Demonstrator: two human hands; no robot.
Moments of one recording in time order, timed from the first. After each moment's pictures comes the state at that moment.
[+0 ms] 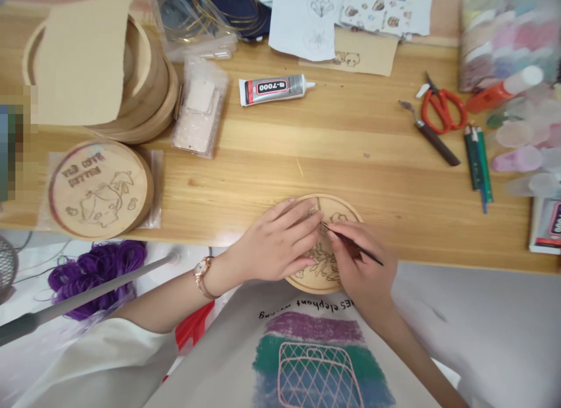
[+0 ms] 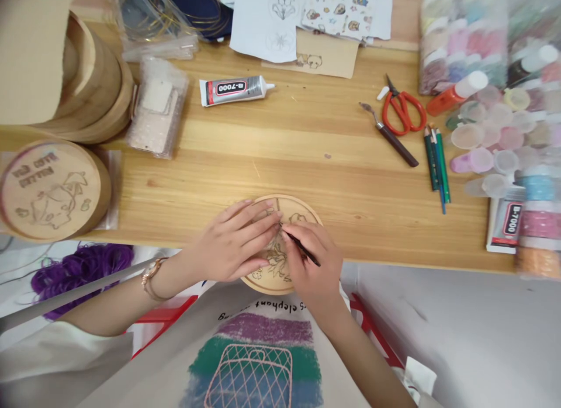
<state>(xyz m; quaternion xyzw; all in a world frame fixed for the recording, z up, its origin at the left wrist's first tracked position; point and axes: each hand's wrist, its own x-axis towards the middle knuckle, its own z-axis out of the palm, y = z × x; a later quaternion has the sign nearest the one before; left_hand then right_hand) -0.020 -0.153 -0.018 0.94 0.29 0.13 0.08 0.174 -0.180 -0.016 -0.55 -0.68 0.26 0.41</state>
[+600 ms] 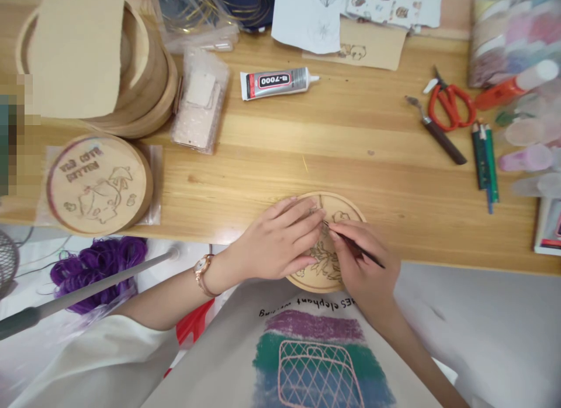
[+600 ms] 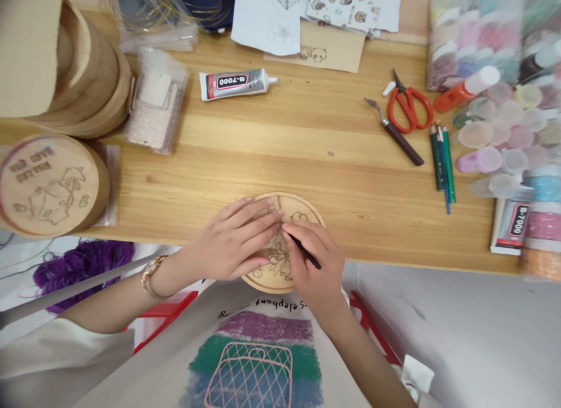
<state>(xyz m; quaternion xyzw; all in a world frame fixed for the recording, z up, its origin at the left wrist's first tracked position) -0.020 -0.154 -0.020 0.94 0.30 0.15 0.07 0.175 -0.179 -0.017 -0.53 -0.69 0.26 0.42</state>
